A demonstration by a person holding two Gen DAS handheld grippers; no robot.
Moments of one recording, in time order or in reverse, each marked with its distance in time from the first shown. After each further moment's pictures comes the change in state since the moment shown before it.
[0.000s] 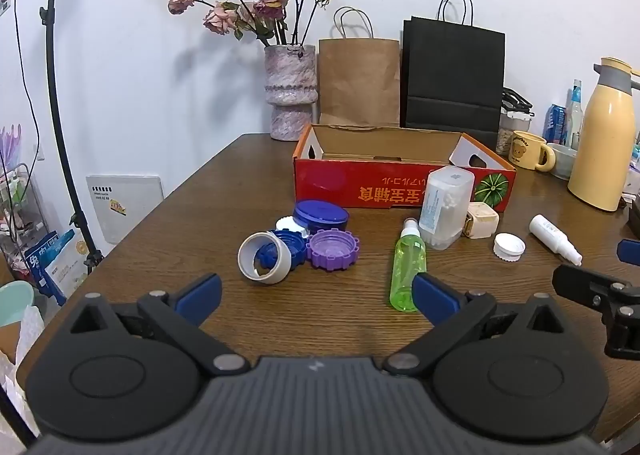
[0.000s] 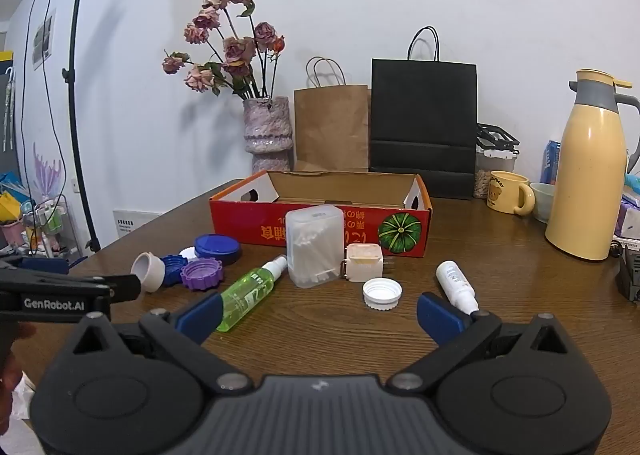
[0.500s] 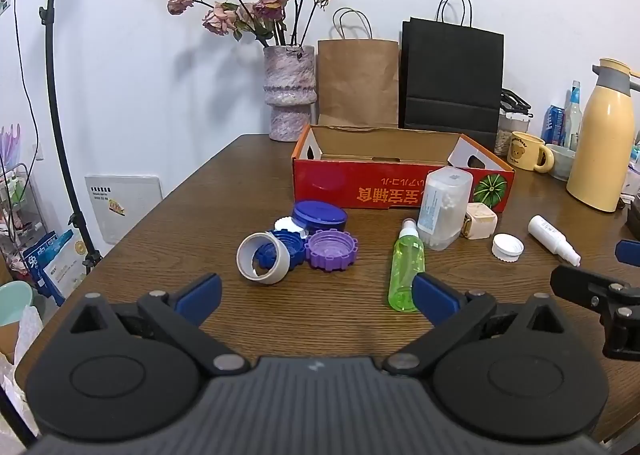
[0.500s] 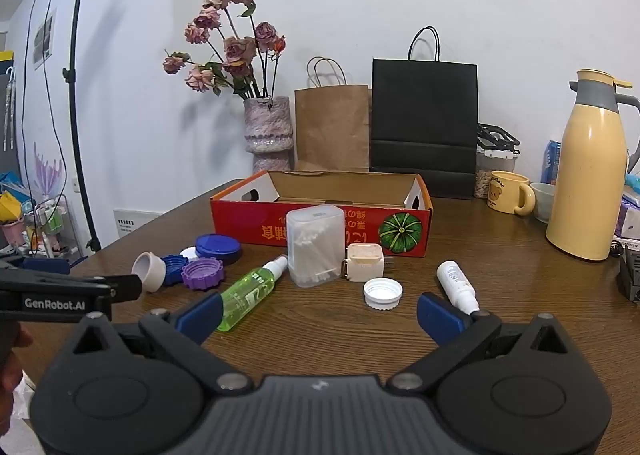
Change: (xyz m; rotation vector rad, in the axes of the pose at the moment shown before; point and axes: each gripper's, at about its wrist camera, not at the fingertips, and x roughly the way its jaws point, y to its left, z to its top) left arm 0.000 0.000 0.000 -0.004 0.001 -0.003; right arm -0.001 0.001 0.000 0.000 0.000 0.000
